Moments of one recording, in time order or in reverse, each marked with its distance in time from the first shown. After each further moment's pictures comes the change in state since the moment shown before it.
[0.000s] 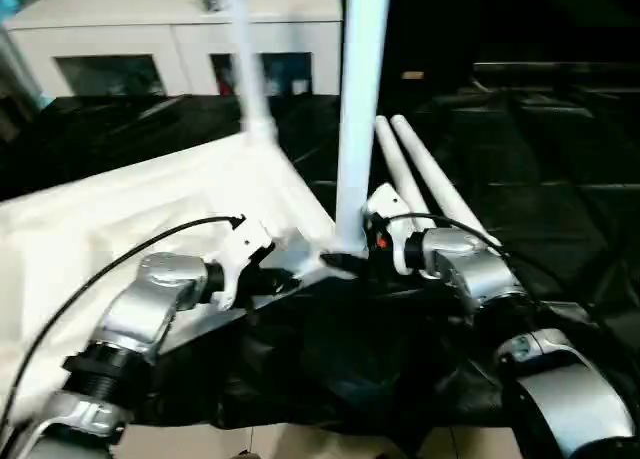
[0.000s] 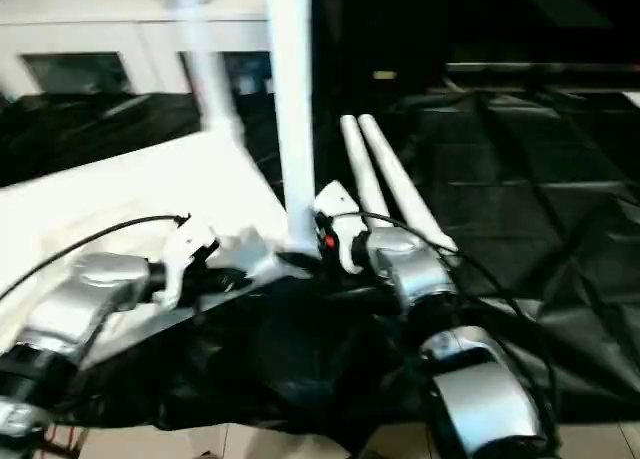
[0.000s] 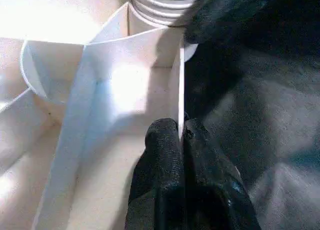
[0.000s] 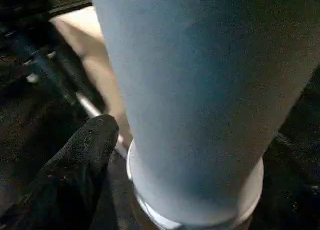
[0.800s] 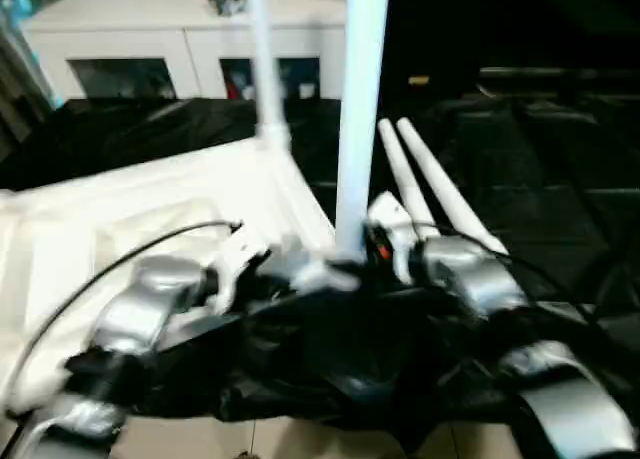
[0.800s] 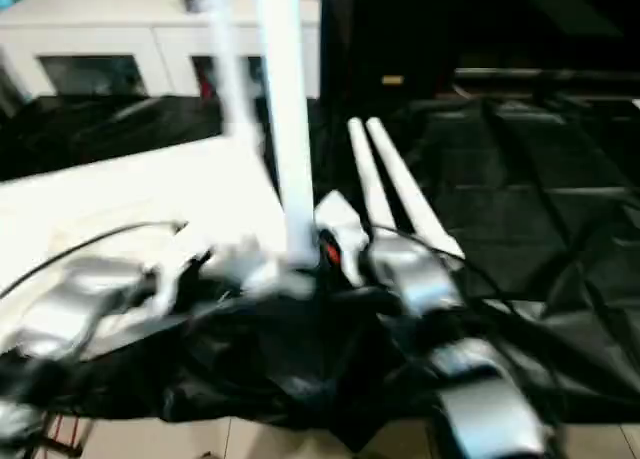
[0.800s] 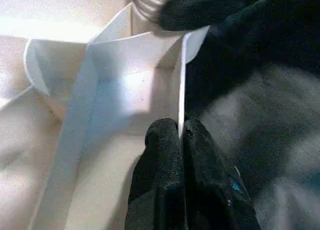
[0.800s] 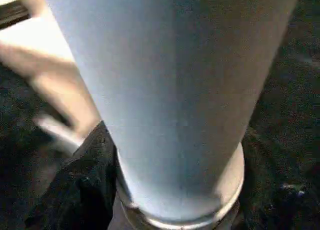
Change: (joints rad) left arm -0.051 -0.147 0.045 0.094 0.046 0.045 0.232; right arm -0.028 0.128 -0.115 0.105 -0.007 0.049 -0.455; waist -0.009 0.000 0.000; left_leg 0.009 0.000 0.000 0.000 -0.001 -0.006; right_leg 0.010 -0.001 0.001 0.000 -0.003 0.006
